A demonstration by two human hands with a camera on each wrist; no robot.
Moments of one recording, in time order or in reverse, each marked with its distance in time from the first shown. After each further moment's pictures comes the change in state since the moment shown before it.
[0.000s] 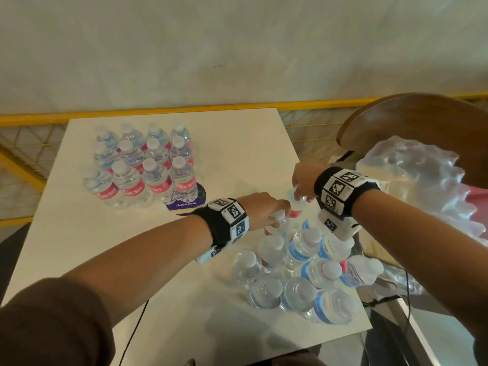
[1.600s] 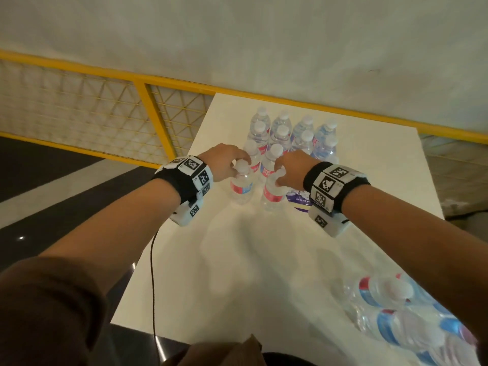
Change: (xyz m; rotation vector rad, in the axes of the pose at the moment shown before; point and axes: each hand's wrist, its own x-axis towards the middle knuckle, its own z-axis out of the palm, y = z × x) left_hand -0.286 -0.225 -0.054 -0.150 0.388 -0.647; right_hand 0.025 -0.318 0.012 -0.119 0.158 -0.570
